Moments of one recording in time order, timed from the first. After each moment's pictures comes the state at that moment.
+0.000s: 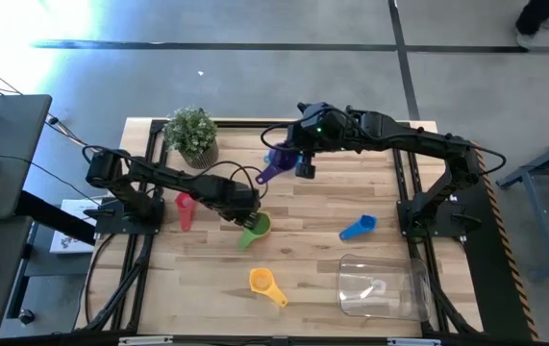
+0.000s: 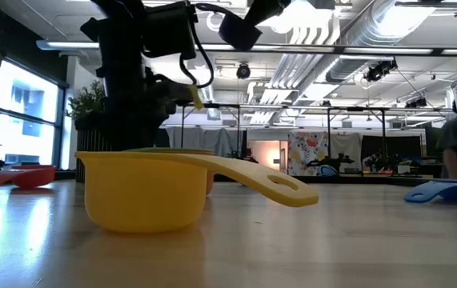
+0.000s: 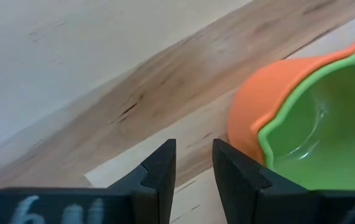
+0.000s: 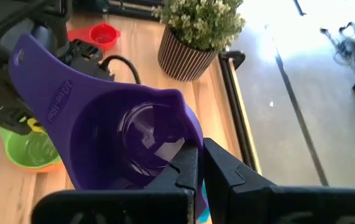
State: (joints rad) left arm -0.02 1.67 0.99 -0.66 -0.03 -1.09; right arm -0.18 1.63 1.77 -0.84 0.16 -0.27
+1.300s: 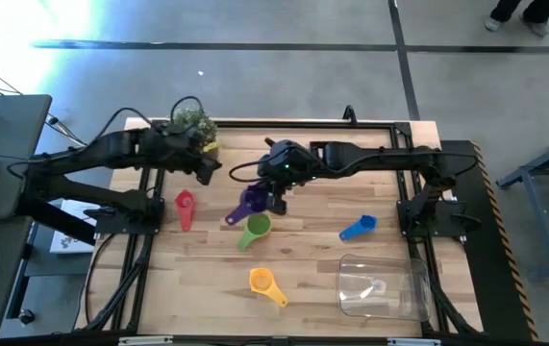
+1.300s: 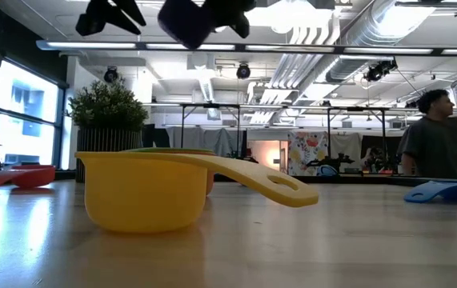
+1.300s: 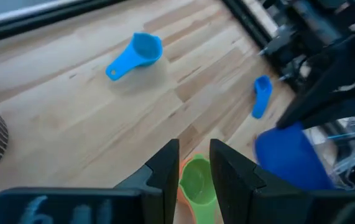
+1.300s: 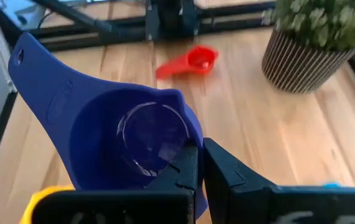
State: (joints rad) left arm 0.18 0.98 1.15 -0.86 -0.12 -0.71; right arm -0.03 1.82 1.76 -0.64 -0.03 0.08
